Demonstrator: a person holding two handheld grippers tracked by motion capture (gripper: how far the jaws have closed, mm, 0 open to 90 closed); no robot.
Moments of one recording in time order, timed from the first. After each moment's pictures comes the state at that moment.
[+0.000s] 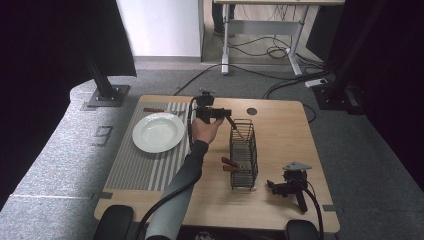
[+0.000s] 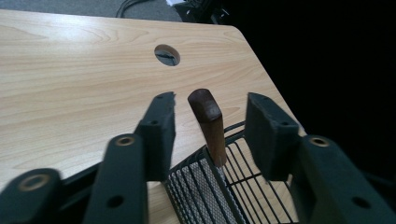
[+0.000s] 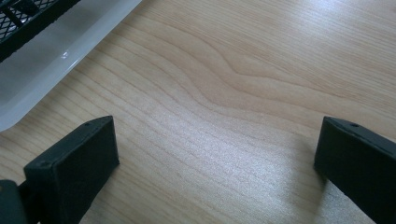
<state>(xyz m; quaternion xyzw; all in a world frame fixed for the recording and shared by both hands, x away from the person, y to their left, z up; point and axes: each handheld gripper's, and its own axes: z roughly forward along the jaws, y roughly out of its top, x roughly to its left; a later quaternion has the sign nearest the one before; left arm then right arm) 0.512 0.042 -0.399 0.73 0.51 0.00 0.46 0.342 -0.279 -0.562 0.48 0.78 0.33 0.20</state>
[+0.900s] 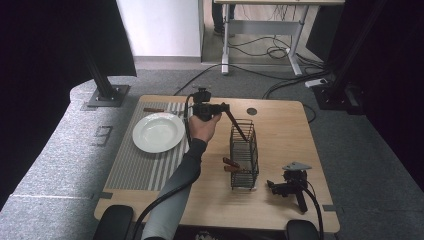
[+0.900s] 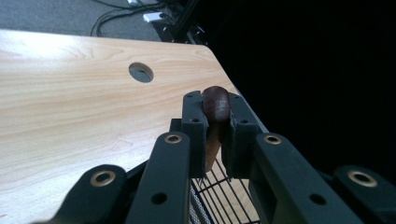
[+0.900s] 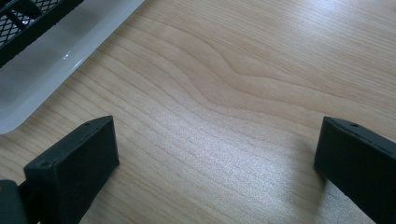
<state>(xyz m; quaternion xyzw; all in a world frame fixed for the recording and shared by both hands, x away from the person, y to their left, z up) 0.498 0.057 -0.368 0.71 0.49 -0.01 0.51 0.342 -0.279 -0.562 0.48 0.78 0.33 0.20</state>
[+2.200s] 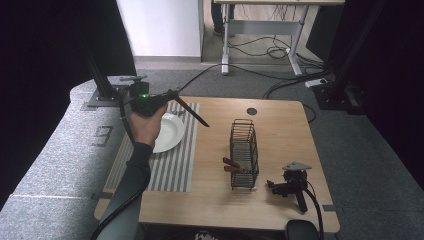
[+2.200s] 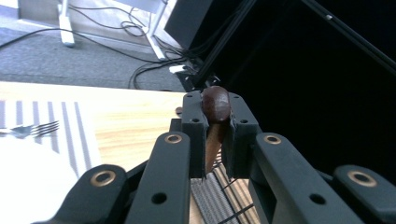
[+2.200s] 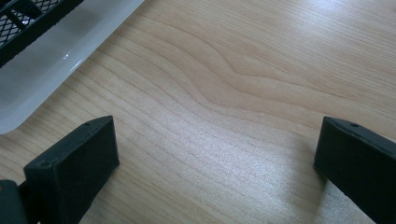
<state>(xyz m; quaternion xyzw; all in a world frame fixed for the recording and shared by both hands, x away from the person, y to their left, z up) 0.432 0.205 -0.298 0.65 0.51 0.06 0.56 0.342 -0.278 -0.561 0.49 0.78 0.33 0.20</state>
